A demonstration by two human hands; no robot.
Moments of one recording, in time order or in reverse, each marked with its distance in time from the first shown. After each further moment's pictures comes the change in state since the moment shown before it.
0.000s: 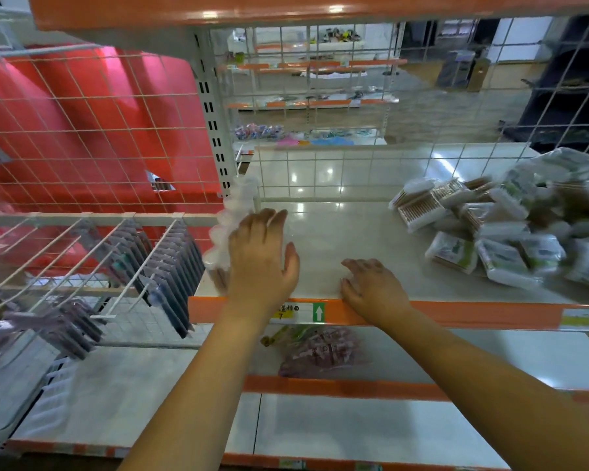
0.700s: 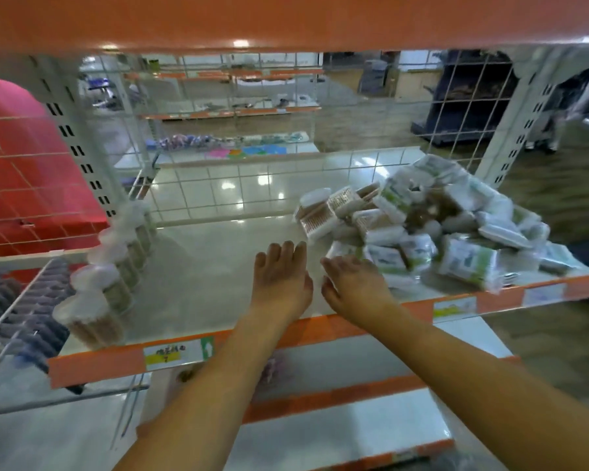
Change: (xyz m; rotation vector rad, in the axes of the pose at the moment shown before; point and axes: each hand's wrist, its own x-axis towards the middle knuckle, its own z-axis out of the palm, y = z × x) left_hand 0.026 0.138 0.113 0.205 -0.503 0.122; right_hand -0.034 0.109 -0.061 -0.222 0.121 0.028
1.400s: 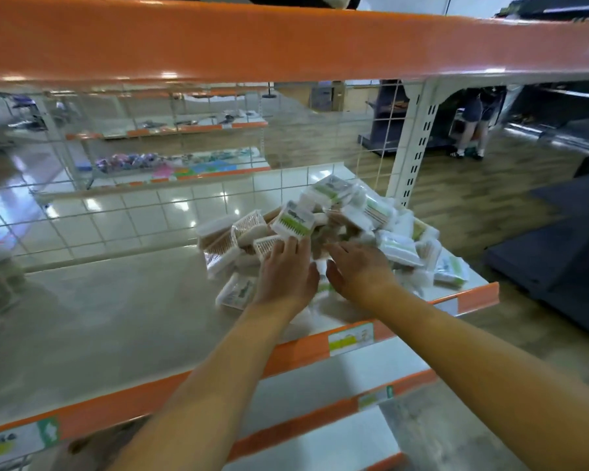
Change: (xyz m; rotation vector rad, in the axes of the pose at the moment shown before) left_hand 0.096 0.163 0.019 -0.274 0.032 0.119; right_hand -0.012 0.181 -0.046 -0.130 0.157 0.109
